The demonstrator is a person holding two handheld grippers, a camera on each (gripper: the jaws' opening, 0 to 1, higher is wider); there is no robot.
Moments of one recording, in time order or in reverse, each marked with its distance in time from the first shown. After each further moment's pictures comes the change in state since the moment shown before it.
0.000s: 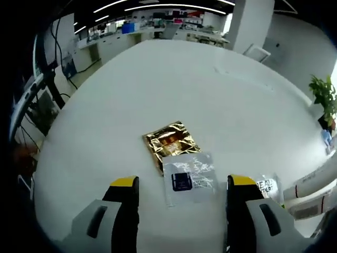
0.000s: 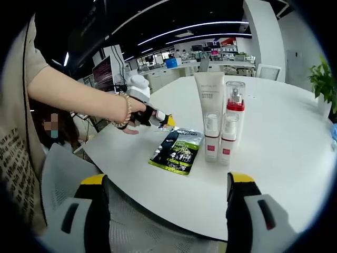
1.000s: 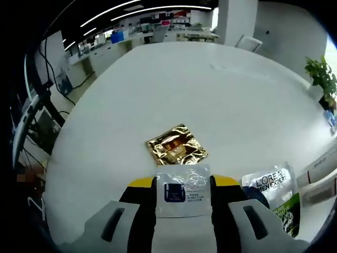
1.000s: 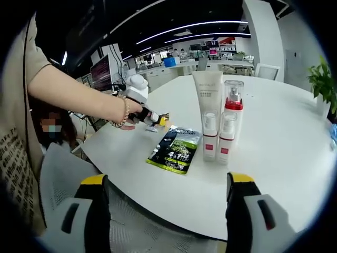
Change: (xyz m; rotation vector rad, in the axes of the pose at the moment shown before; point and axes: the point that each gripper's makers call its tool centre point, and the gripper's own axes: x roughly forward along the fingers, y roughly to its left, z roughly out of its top) left arm -0.004 0.013 0.002 0.144 -0.007 0.010; right arm 0.001 -0.003 -0.002 -0.001 0.006 -0.016
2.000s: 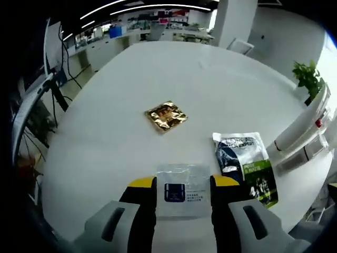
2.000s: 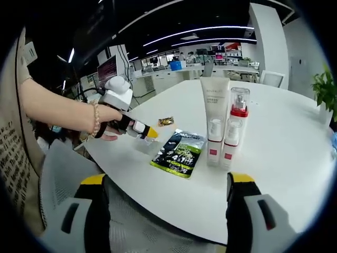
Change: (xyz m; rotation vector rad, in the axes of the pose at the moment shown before) left arm -0.072 -0.014 -0.055 -0.047 0.017 -0.088; right arm -0.002 0.009 0.005 -0.053 -0.030 0.032
